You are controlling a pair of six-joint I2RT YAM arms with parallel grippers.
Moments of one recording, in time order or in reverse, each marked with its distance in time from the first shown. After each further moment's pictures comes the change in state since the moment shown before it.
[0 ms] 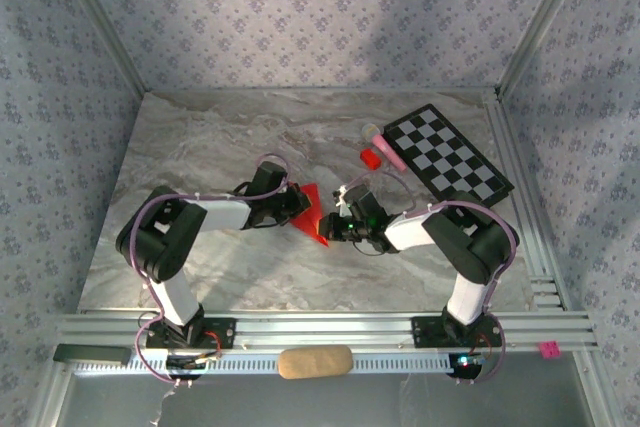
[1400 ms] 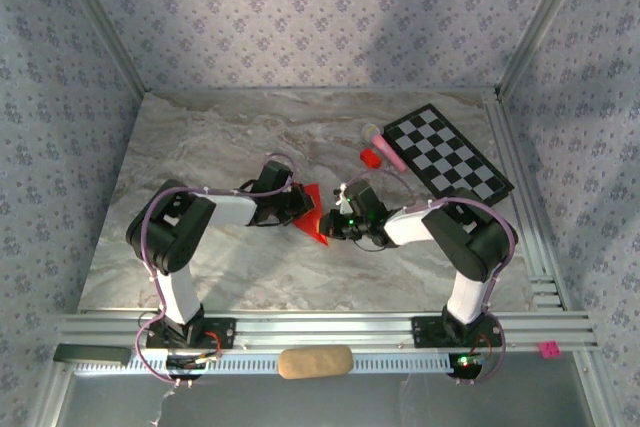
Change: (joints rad) left arm -0.007 0.071 0.051 -0.026 0.011 0.022; right arm -0.026 0.016 0.042 -0.072 -0.060 0.032
